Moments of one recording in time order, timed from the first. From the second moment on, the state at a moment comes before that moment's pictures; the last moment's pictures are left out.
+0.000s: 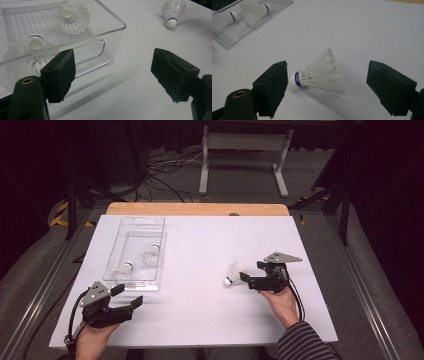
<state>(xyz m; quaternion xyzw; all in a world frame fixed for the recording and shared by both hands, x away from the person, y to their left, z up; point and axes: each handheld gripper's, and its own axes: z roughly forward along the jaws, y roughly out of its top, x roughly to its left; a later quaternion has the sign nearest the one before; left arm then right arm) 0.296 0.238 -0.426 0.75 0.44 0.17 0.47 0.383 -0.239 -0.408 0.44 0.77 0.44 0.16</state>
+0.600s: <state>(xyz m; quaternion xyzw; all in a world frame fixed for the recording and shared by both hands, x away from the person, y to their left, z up) 0.296 0.237 -0.426 0.75 0.43 0.17 0.47 0.410 -0.221 -0.406 0.47 0.79 0.38 0.11</state>
